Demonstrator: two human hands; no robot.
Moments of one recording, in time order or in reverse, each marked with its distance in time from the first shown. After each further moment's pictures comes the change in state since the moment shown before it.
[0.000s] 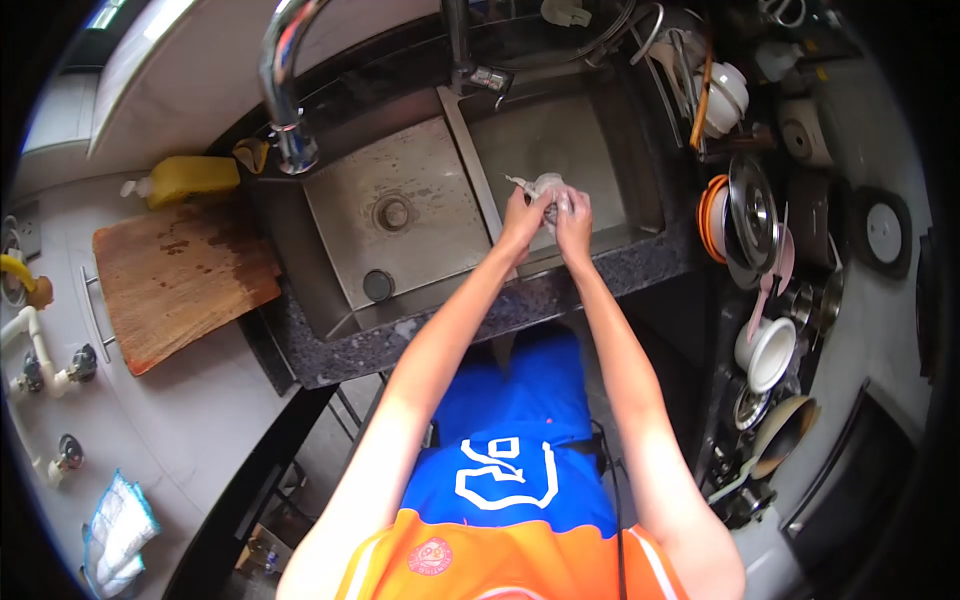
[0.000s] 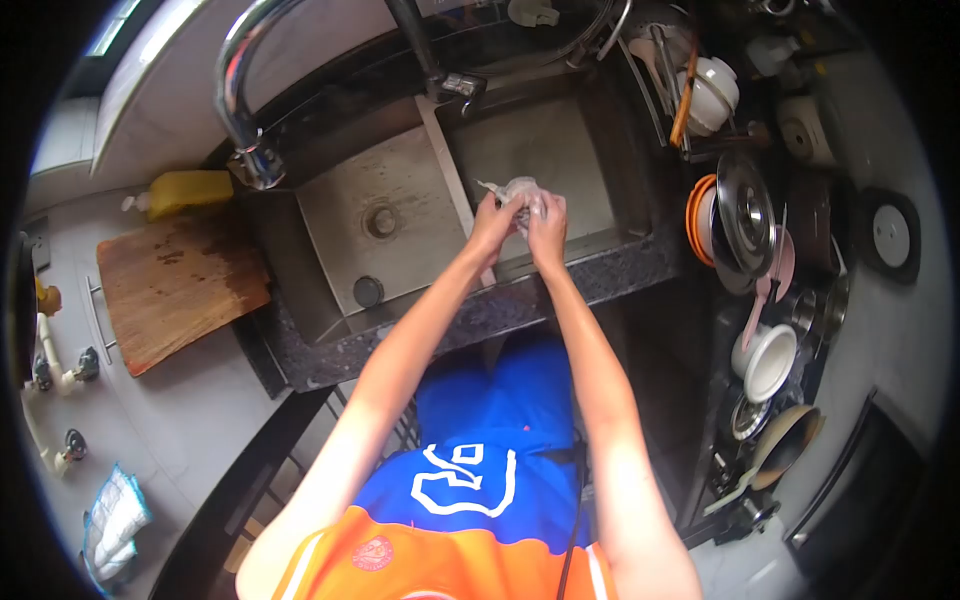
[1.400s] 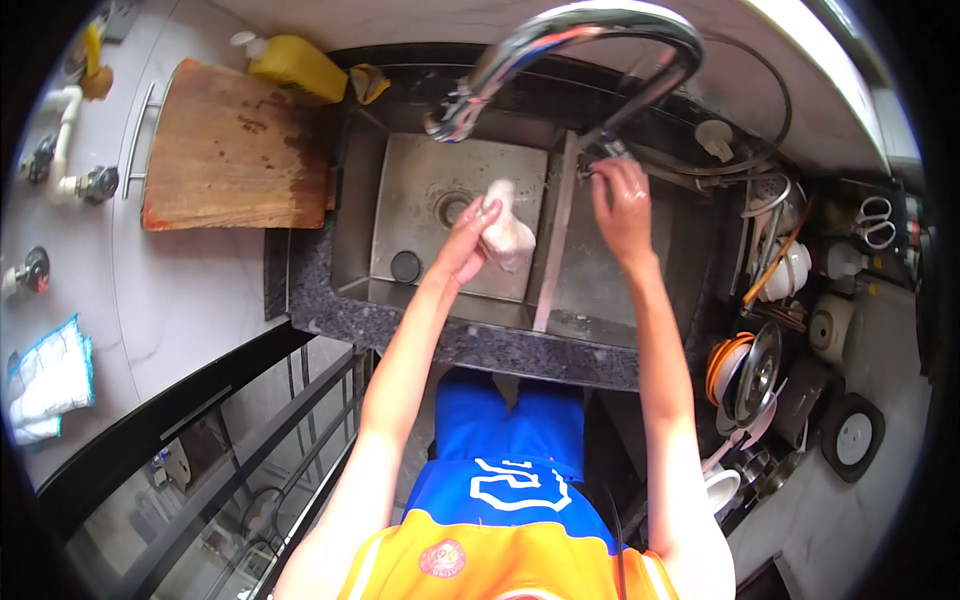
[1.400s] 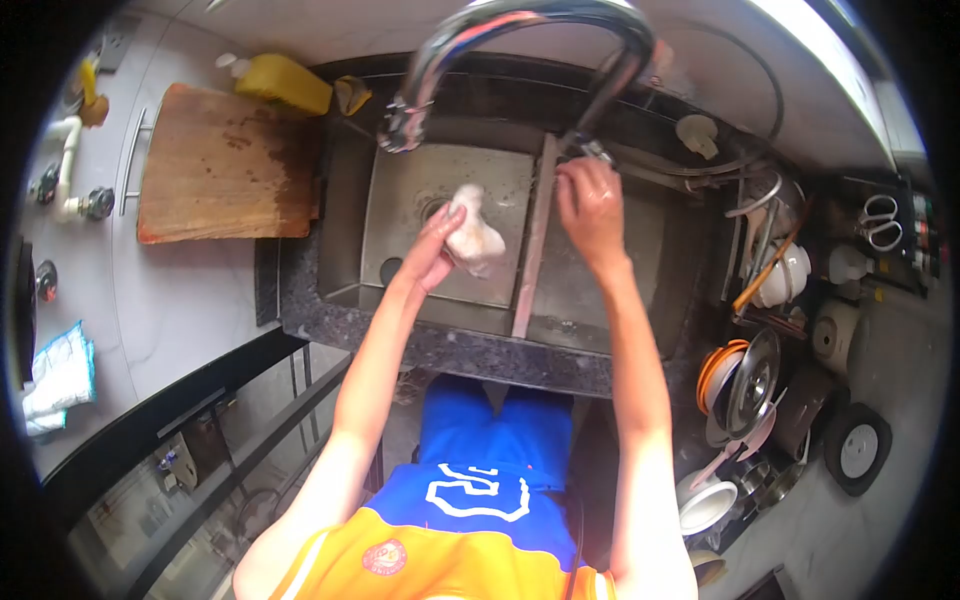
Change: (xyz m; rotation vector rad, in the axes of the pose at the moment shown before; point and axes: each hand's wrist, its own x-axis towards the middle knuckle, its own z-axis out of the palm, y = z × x) left_hand -0.067 0.087 -0.144 -0.569 0.149 0.167; right_hand 0.106 -0.156 0.049 -0.090 -0.313 -1.068
